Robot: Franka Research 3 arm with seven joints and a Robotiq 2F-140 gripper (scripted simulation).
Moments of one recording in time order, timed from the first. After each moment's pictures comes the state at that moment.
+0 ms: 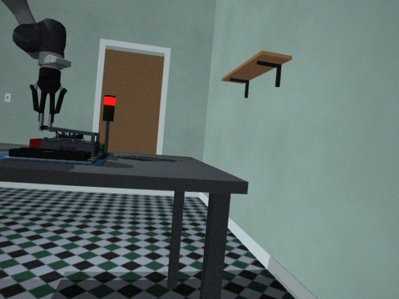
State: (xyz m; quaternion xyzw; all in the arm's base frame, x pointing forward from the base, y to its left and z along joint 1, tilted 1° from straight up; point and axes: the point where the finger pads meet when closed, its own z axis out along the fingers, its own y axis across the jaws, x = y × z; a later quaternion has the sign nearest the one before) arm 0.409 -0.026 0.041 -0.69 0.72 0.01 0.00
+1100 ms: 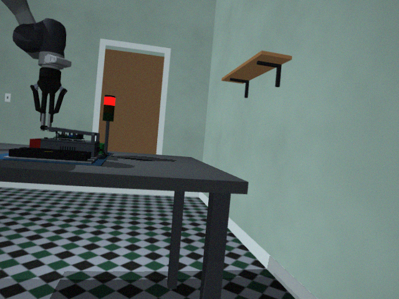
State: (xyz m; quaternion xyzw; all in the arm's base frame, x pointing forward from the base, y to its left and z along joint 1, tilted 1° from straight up) arm 0.411 -0.026 0.042 -0.69 0.72 0.01 0.00
